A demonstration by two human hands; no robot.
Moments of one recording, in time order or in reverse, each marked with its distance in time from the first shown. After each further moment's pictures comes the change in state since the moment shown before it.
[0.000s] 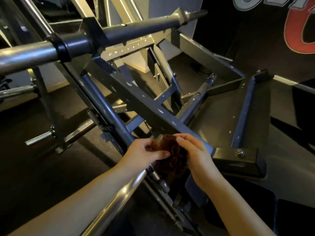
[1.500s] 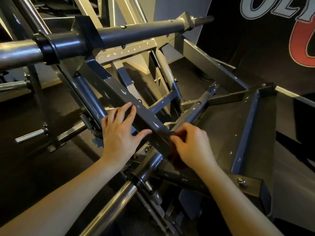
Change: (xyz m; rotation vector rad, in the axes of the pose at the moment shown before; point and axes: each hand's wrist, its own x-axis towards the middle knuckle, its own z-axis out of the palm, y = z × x) left_hand 0.097 -0.009 -0.040 0.980 0.772 0.530; right_hand 0.073 -0.057 -0.015 -0.954 0.104 -0.213
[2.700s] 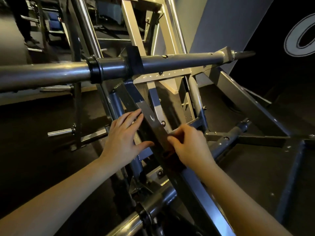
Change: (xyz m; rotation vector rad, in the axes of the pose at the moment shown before) left_hand 0.045 -0.057 -0.022 -0.020 -0.045 -0.045; right_hand 0.097 -0.063 0.016 -0.031 -0.191 -0.254
